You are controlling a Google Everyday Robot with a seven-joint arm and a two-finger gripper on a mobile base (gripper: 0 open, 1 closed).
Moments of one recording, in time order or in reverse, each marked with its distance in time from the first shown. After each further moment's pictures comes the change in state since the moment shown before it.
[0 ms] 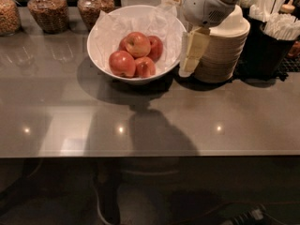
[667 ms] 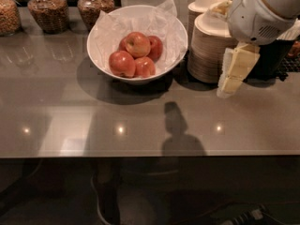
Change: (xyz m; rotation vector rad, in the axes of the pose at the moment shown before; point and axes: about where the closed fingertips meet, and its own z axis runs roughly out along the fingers) arm 0.050 0.069 -0.055 0.007 0.148 0.186
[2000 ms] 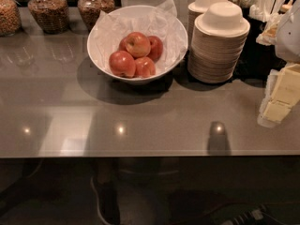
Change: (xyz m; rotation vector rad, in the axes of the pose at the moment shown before) arm 0.063 0.067 -0.038 -0.096 0.199 0.276
